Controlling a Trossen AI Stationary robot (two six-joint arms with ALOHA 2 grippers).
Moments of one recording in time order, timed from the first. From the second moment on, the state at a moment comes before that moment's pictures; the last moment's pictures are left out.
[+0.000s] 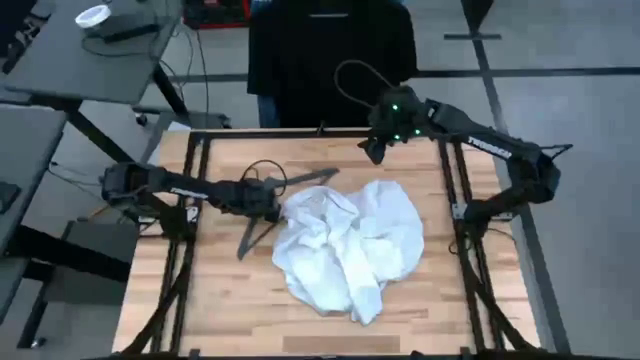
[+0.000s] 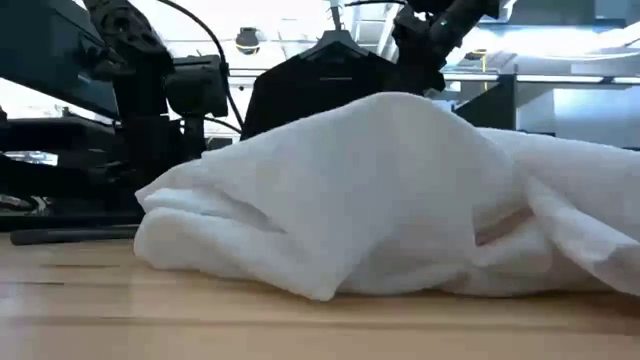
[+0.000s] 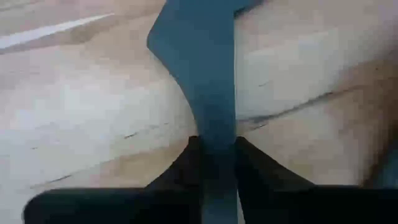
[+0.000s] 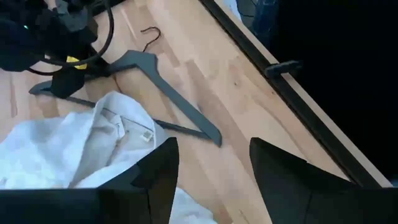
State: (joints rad) left arm 0.14 1.47 0.67 -0.57 -0.32 -1.08; right arm -0.57 1.42 1.36 -0.70 -0.16 0.03
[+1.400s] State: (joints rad) left arm 0.07 1.24 1.22 -1.04 -0.54 -0.87; right arm -0.58 1.42 1.36 -0.68 -0.16 0.02
